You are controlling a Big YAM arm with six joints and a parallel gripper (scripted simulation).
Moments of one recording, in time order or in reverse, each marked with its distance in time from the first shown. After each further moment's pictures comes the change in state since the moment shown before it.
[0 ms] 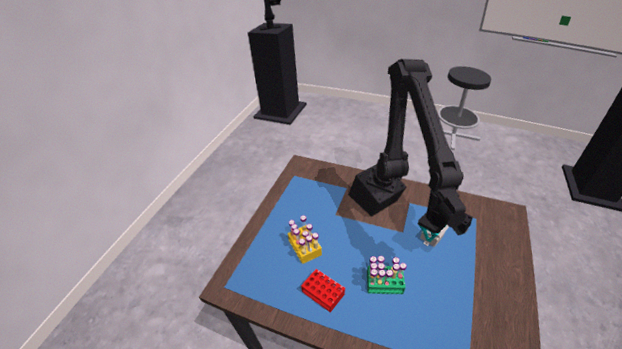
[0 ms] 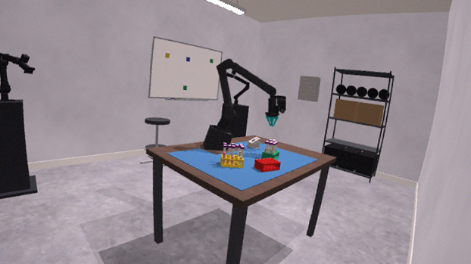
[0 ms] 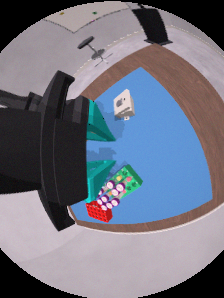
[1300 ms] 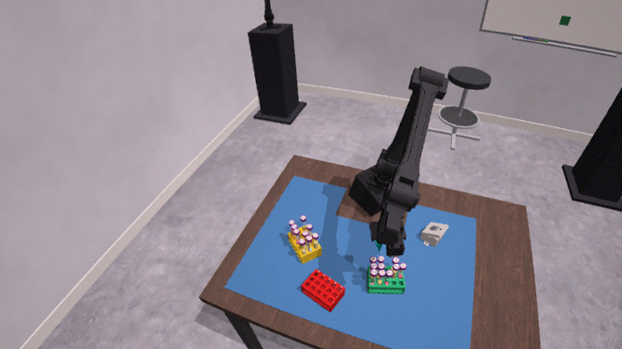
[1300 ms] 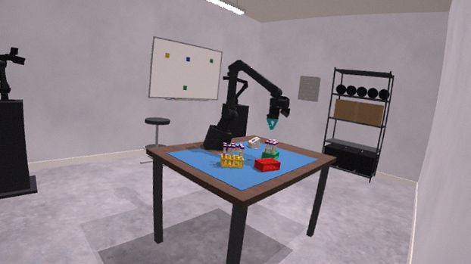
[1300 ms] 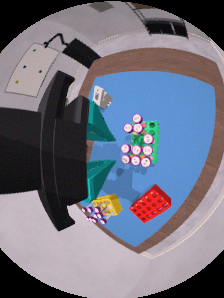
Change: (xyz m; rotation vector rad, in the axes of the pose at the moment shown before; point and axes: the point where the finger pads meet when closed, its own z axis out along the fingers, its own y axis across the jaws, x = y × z) arm 0.085 -0.145 -0.008 0.040 0.086 0.741
